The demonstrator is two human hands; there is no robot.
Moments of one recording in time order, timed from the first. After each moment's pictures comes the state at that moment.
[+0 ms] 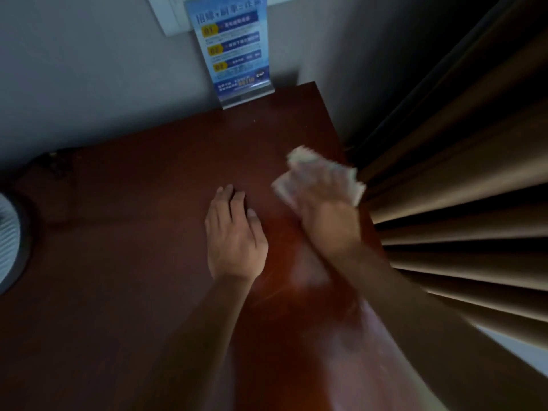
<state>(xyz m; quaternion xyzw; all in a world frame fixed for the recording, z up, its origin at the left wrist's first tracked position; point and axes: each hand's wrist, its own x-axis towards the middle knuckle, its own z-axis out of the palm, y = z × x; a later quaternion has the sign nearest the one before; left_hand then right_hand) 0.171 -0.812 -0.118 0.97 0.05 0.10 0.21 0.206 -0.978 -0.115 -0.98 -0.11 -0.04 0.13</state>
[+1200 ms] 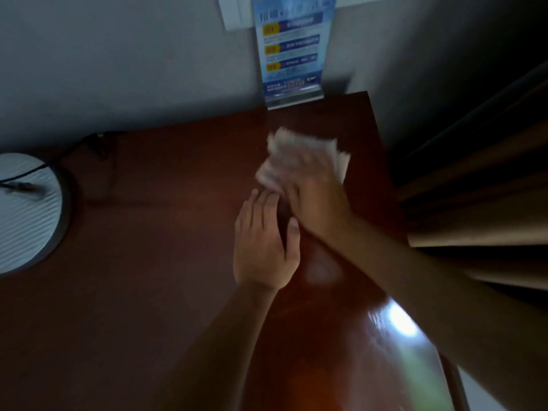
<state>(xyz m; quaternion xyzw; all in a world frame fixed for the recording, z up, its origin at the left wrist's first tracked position) 0.171 -0.810 -0.114 0.96 0.04 0.08 0.25 0.270 -0.917 -0.102 -0.95 -0.23 -0.03 0.23</state>
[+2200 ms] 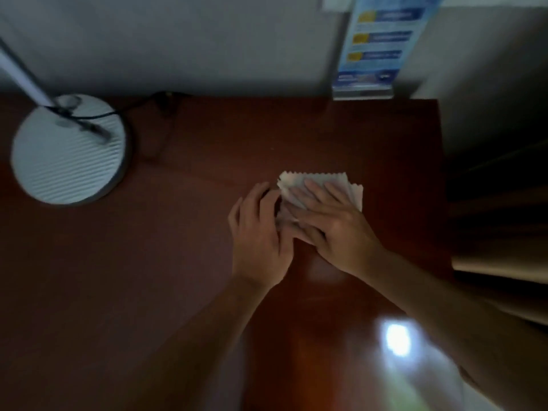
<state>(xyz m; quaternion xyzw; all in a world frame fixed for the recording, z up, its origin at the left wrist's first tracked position) 0.139 -0.759 -0.106 0.95 0.11 0.12 0.27 0.212 -0.912 -0.107 -0.87 -0.43 0.04 0.22</state>
